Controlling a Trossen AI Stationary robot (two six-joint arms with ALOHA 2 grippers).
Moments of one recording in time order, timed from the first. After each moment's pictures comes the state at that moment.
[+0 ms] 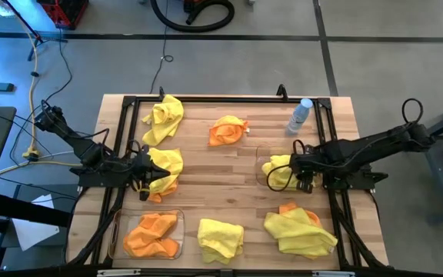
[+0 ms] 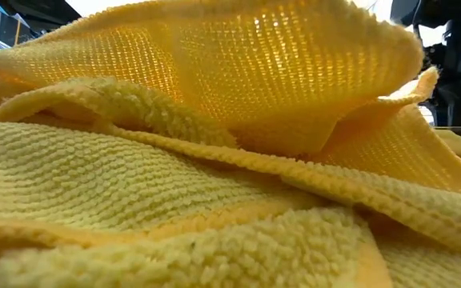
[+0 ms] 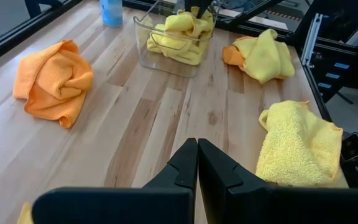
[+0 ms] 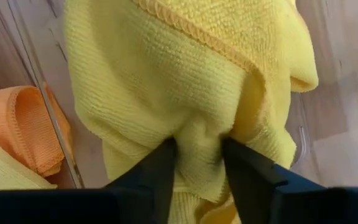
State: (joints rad) left arm -0.63 0.70 0.62 -0.49 -0.64 -0.55; right arm 0.17 0.99 0.65 -1.01 0.07 0.46
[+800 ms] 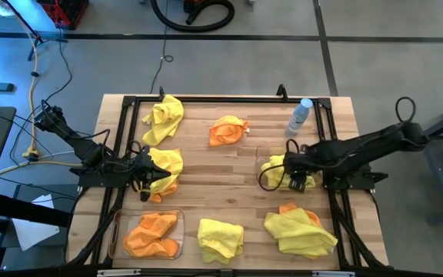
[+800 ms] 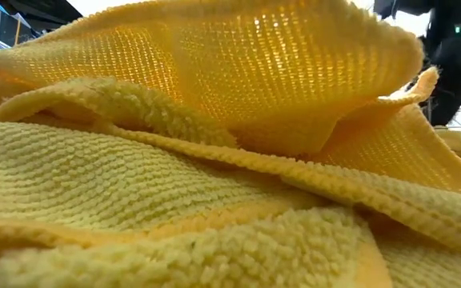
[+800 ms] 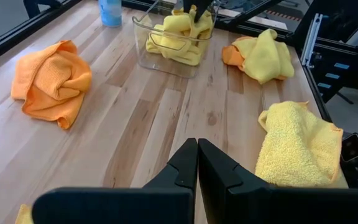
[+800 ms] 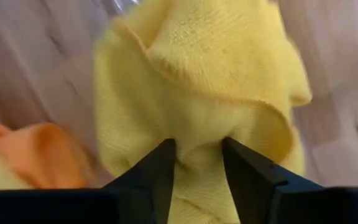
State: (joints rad) left arm -0.63 0.71 0.62 -0.48 -0.64 -0.55; right arm 0.17 1.13 0.74 -0.99 0.09 0.55
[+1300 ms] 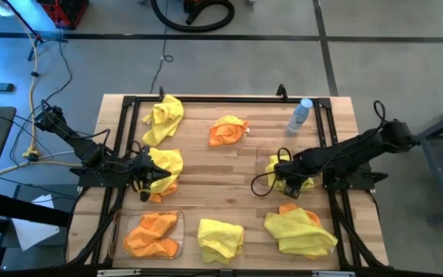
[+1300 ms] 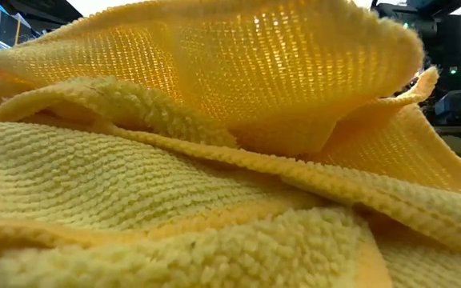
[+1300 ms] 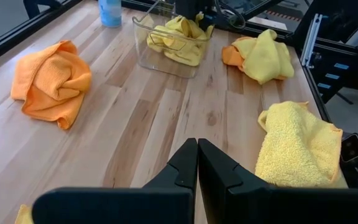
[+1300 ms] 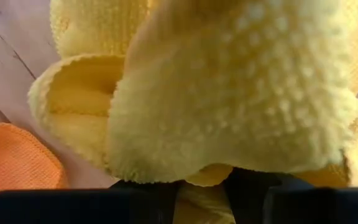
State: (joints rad) left arm -0.63 0.71 0.62 -0.48 -0.64 -0.55; right arm 0.17 1.33 0.66 -0.86 0.00 0.59
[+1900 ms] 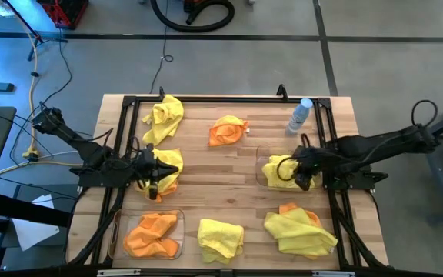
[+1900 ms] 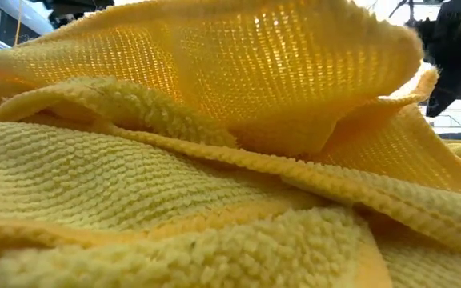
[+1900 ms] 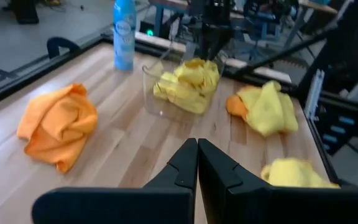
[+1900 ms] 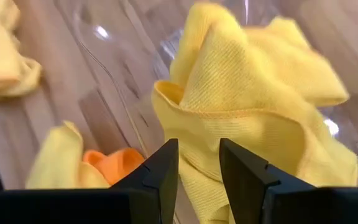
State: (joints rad) left arm -0.56 0.80 0.62 -0.21 -0.72 -0.47; right arm 0.17 0.80 0.66 -0.90 0.02 0.74
